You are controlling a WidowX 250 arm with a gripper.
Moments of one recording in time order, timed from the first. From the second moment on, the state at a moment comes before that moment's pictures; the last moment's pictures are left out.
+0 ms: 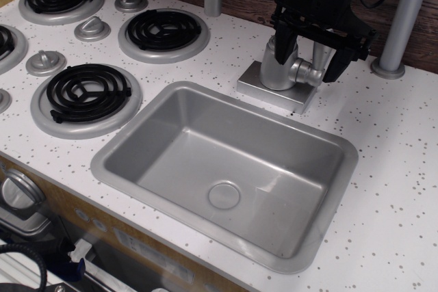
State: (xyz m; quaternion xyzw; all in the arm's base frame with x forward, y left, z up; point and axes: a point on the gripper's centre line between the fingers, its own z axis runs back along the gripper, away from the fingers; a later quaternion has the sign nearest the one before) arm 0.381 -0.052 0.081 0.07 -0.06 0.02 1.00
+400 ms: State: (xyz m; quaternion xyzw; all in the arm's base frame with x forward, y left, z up) arm 0.380 -0.049 0.066 0.08 -0.05 0.02 0.99
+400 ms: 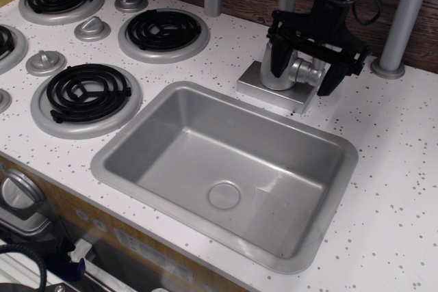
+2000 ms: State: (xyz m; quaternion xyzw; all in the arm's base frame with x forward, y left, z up) arm 0.420 -0.050 0.084 0.08 -0.16 -0.01 0.98
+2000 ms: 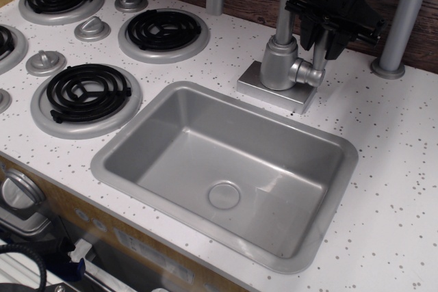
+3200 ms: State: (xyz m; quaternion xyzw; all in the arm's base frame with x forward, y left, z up) arm 0.378 -0.059 0.061 0.03 -0.09 0.06 0.99
